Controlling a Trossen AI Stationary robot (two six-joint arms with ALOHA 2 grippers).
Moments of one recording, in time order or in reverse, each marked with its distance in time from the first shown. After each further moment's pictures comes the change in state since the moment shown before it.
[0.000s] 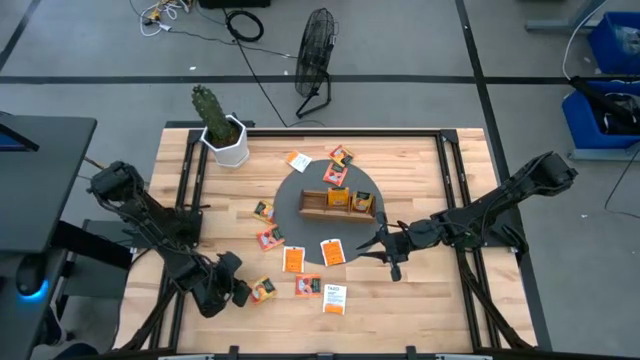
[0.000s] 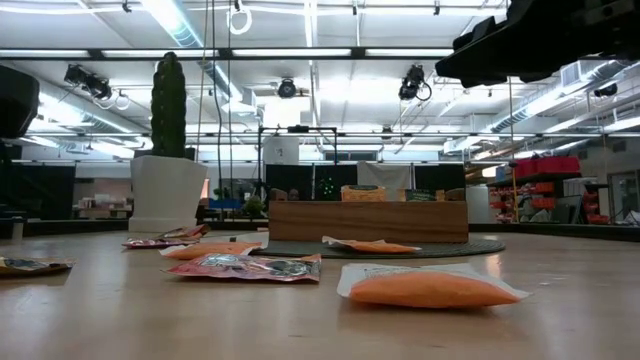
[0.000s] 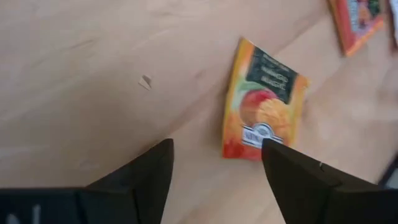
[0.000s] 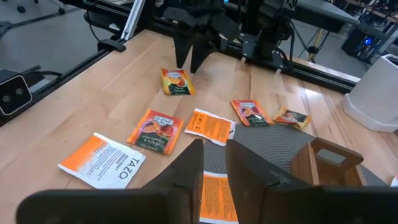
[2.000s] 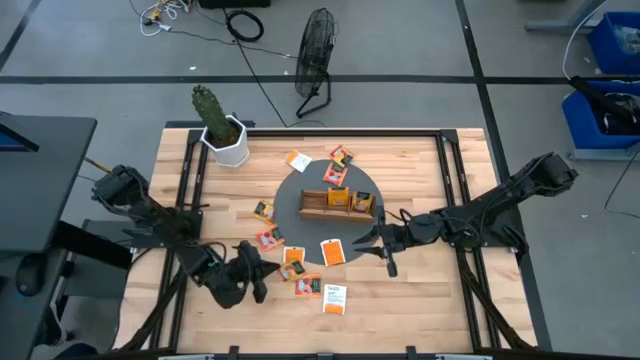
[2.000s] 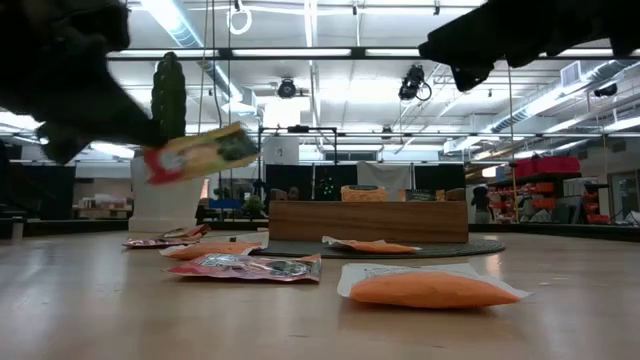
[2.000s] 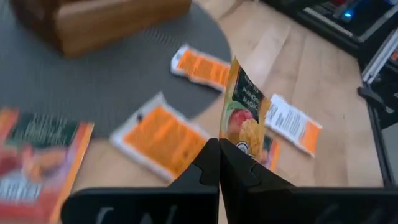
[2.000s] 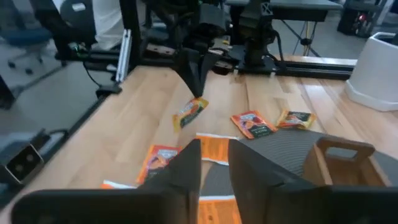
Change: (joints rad) left arm 0.165 0.044 0.001 0.434 -0.449 0.849; right arm -0.043 0.000 0.020 0.067 -0.020 0.216
